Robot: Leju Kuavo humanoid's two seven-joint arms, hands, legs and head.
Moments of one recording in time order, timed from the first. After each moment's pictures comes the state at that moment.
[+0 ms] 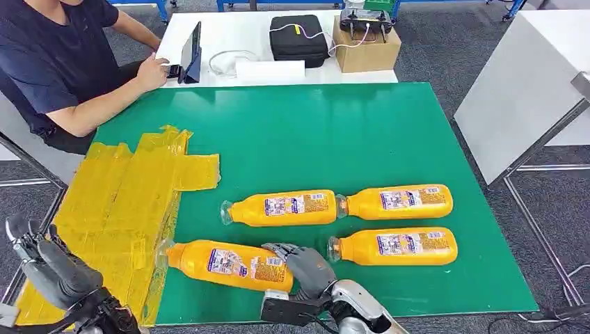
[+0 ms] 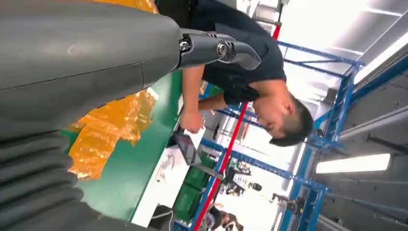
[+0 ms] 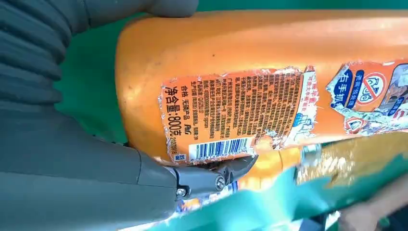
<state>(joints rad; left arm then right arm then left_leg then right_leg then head) 0.24 -0.34 0.10 -1.73 0.29 0.34 -0.70 -0.19 -0.11 0.89 -1.21 0.61 -0.12 -0.10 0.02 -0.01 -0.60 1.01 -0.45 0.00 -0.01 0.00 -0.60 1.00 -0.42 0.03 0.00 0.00</state>
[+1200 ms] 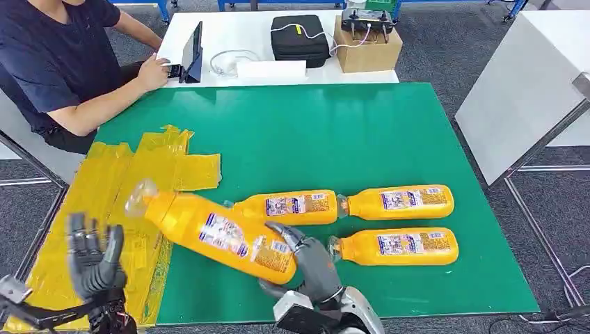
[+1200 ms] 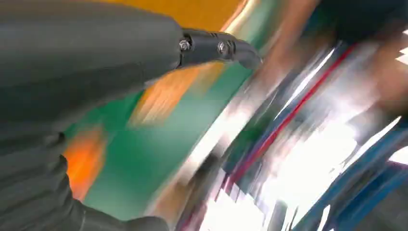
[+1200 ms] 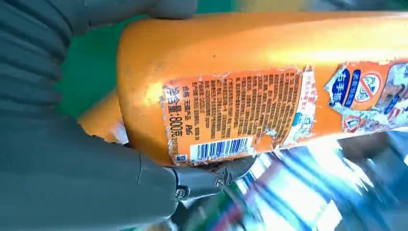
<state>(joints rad) 0.24 -0.35 0.18 -1.61 0.65 -0.16 -0.30 -0.01 0.00 0.69 -1.45 0.49 -0.27 -0.37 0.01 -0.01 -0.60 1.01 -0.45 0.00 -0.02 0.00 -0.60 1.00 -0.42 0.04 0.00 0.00</state>
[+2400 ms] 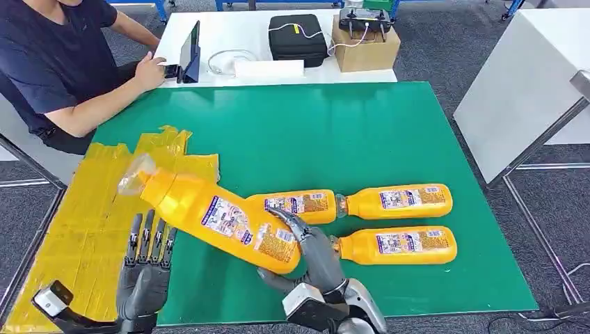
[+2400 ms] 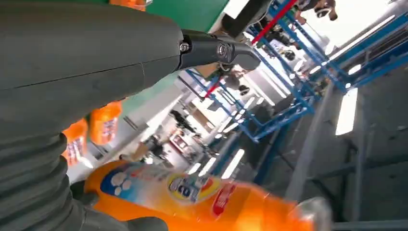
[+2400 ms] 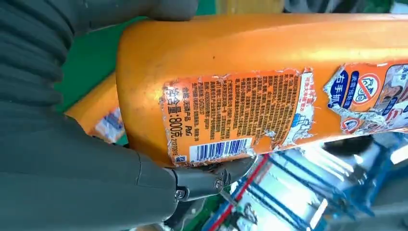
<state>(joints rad) 0.28 -0.36 0.16 -1.46 0.78 -0.70 -0.23 0.02 0.10 0.59 -1.46 0.56 -0.11 -0.41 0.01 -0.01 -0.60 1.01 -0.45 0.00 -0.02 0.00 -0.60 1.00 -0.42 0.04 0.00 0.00</state>
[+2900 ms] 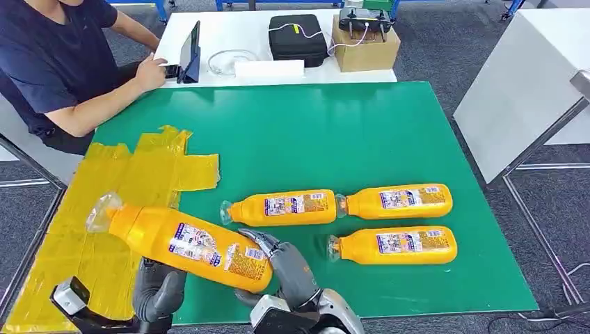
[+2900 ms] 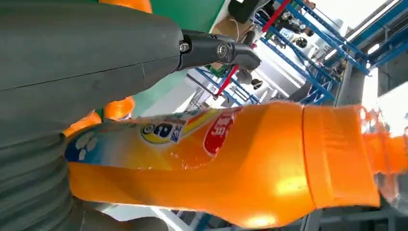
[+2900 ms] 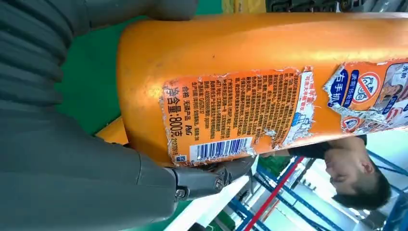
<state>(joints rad) 0.31 -0.36 0.06 -1.50 0.63 -0.66 -0.31 0.01 0.14 0.66 -1.35 0.61 -0.10 -0.38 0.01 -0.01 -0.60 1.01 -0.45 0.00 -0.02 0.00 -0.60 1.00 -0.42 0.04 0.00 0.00</state>
